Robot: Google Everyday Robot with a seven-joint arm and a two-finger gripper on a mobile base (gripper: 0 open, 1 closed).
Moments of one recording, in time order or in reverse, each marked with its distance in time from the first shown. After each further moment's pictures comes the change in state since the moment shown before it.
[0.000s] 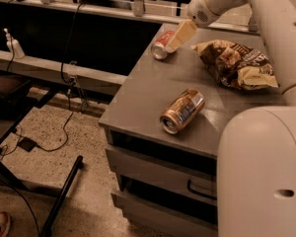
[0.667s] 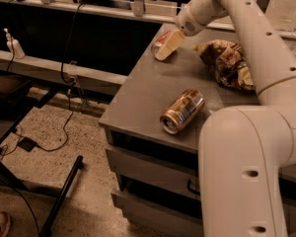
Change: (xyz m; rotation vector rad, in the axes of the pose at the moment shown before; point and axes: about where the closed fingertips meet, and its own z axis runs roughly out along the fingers) arm 0.004 0.005 0.055 -0.071 -0.006 0.008
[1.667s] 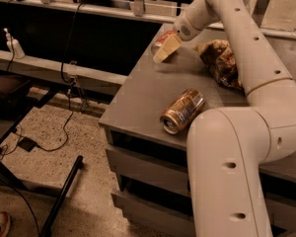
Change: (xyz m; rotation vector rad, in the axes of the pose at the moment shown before) arm 0.015 -0.001 0.027 -0.033 0.043 0.106
